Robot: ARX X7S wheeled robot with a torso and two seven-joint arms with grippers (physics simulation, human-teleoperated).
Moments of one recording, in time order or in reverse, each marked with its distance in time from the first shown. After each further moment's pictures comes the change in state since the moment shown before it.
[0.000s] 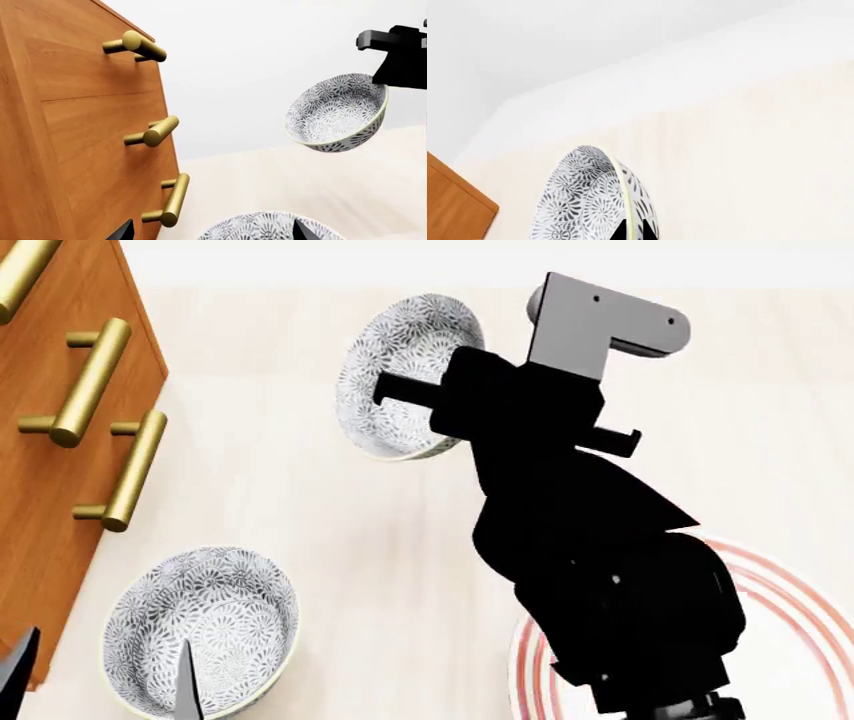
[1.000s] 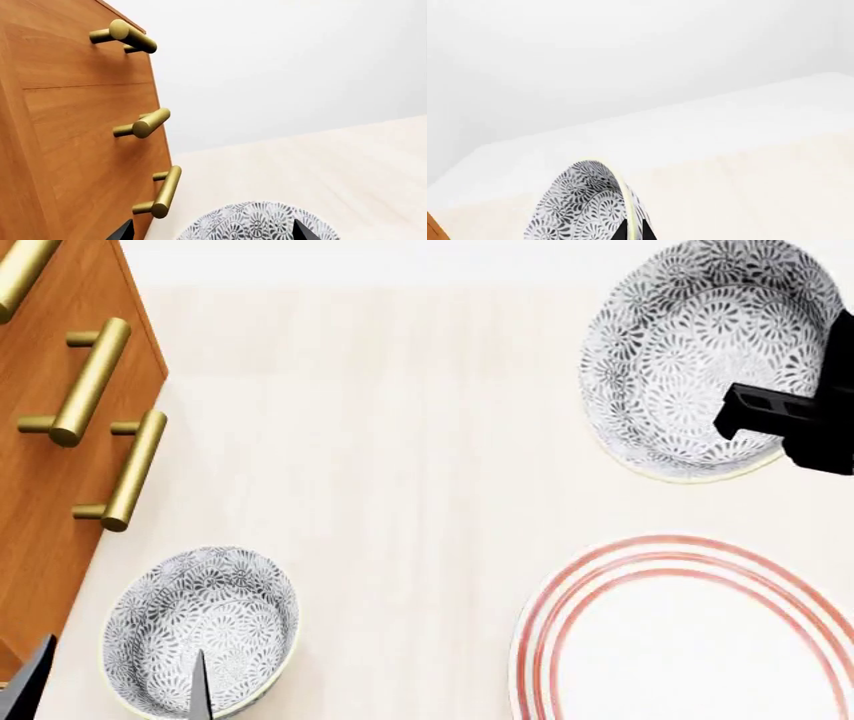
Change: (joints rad) left arm -0.002 -0.008 0.032 -0.010 -0.006 -0.008 -0.011; right arm -0.267 0.658 0.462 -0.736 0.537 0.290 0.160
